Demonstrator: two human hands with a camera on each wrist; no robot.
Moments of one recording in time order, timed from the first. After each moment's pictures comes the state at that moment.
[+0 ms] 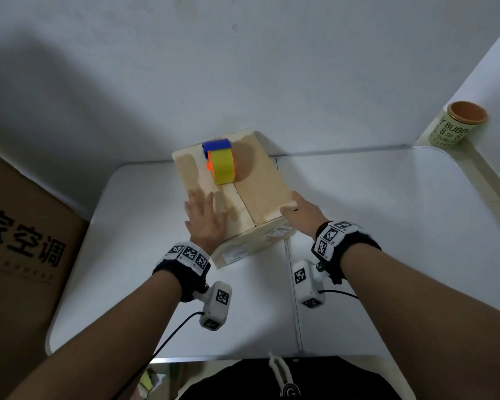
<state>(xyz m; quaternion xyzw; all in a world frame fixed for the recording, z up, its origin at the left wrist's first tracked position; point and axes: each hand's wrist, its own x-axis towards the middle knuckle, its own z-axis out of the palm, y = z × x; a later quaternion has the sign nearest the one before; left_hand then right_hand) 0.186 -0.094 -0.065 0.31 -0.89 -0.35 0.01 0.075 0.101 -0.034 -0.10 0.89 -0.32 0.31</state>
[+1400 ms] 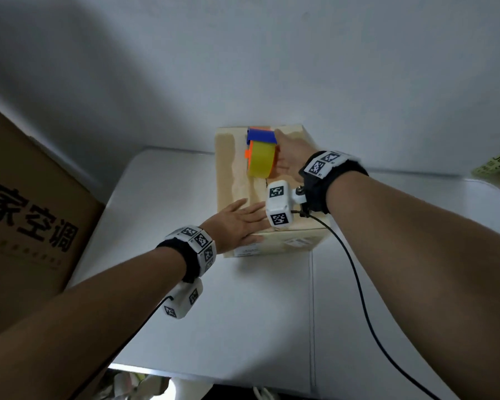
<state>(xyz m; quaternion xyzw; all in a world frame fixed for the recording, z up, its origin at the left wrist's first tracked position) 0.159 -0.162 -0.063 -0.19 -0.97 0.00 -0.12 -0.018 -0.075 0.015 -0.01 0.77 -0.51 0.38</state>
